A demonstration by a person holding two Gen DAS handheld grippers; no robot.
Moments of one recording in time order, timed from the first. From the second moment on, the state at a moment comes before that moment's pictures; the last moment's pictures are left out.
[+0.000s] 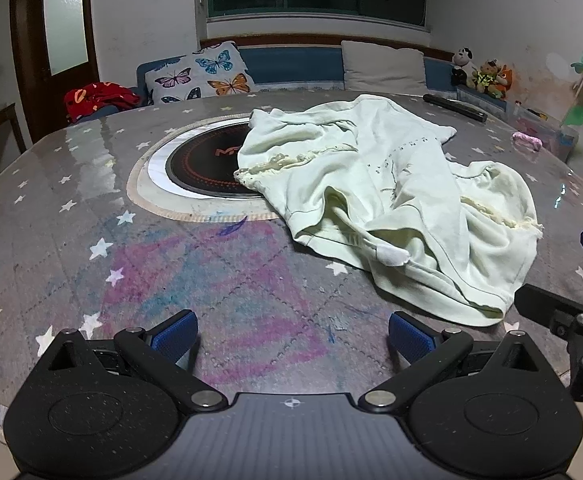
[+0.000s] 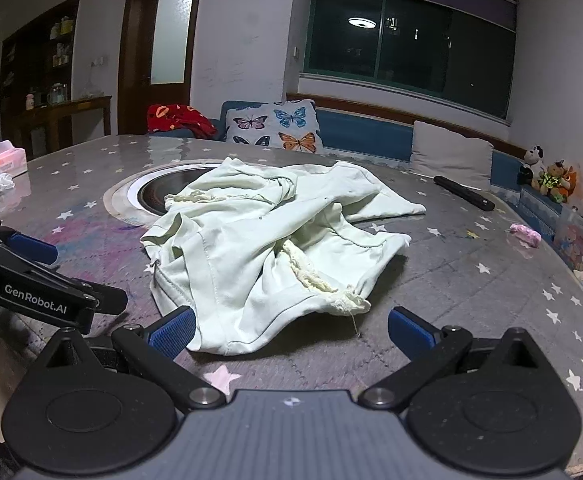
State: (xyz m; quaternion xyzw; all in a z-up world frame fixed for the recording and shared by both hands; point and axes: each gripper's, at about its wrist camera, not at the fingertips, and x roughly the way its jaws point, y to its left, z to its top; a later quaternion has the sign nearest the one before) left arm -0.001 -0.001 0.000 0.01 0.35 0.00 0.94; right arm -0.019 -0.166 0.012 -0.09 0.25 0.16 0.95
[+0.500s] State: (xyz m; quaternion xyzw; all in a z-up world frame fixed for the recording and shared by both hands) left arm -0.006 -0.005 0.000 0.01 0.35 -0.01 0.94; right arm -0.026 -0.165 0.013 -0.09 0.25 0.16 0.95
